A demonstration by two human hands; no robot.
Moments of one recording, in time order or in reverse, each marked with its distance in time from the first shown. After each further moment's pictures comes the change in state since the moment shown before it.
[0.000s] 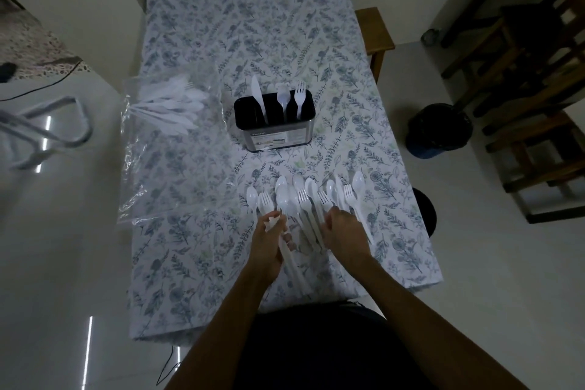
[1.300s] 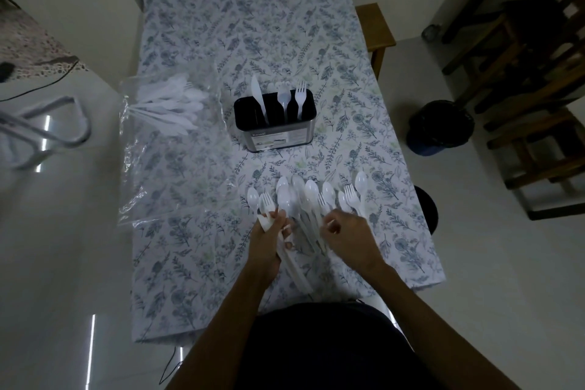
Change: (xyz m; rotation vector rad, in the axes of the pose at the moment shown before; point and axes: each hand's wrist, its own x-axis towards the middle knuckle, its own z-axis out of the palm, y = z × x) left_hand 0.002 0.004 -0.004 0.014 -0.098 0.086; right_hand -0.018 -0.007 -0.033 0.241 -0.018 -0.071
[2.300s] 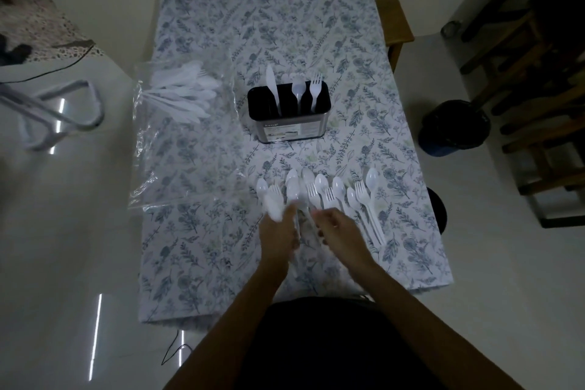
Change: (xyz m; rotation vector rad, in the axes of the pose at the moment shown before) left_hand -0.020 0.006 0.024 0.262 0.276 0.108; right_hand -0.013 -0.044 0.012 0.475 -0.164 0.319
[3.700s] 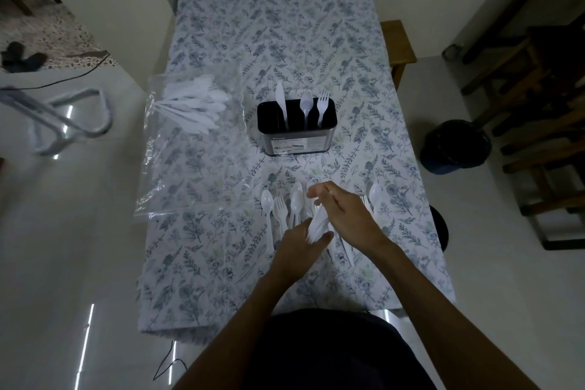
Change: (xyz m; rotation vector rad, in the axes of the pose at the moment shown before) left_hand 0.003 -0.005 0.004 0.682 -0.354 0.357; right_hand 0.025 -0.056 -0.030 -0.154 -0.086 -0.424
